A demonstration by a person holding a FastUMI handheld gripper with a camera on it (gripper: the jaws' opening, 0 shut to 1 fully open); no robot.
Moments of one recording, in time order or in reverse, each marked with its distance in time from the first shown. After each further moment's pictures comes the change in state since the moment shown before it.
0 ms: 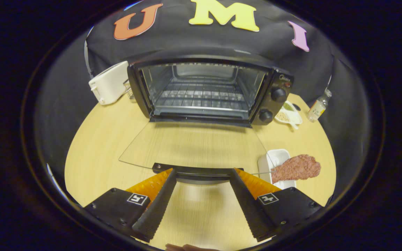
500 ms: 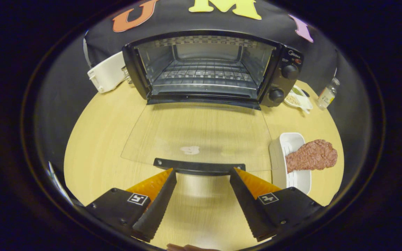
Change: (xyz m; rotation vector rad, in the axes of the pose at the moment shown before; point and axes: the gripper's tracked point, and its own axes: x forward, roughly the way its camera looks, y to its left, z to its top) arm 0.009 0.001 -0.022 -0.012 0.066 0.036
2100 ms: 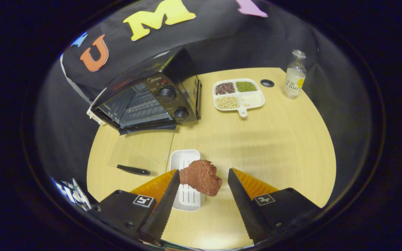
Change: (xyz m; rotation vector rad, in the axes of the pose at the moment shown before) arm -0.050 -0.229 0.038 0.216 0.004 0.213
